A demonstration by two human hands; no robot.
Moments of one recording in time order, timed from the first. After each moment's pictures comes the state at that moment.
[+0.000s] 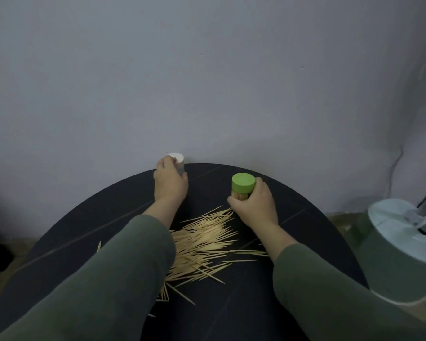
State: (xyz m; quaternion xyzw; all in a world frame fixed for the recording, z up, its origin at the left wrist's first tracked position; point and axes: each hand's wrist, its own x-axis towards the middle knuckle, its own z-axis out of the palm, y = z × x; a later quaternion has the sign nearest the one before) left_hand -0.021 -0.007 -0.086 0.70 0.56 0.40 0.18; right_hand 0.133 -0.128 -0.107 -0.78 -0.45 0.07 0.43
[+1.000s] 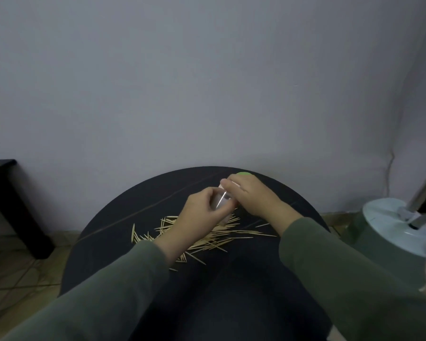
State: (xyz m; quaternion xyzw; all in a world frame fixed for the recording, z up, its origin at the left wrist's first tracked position) left_hand -0.063 -0.183 -0.042 0.81 0.35 0.36 0.31; right_hand 0.097 -0.202 -0.024 -0.61 -0.70 0.11 0.35
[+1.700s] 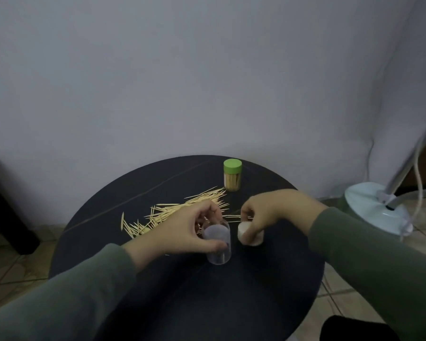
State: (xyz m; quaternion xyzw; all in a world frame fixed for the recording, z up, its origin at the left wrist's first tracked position) left_hand -0.101 -0.199 -0.058 0.88 0.20 0.18 0.39; right_hand 0.109 -0.255 -0.010 -0.70 -0.65 0.27 -0.13
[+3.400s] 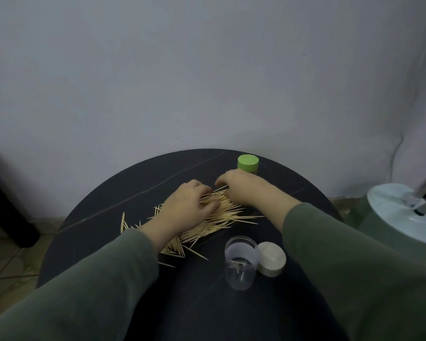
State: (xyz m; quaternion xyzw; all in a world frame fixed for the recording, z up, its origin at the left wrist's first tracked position) left_hand -0.076 -0.119 -0.090 0.90 0.39 0.17 0.09; right_hand 0.082 -0.152 -0.049 -0.71 -0.69 0.09 0.04
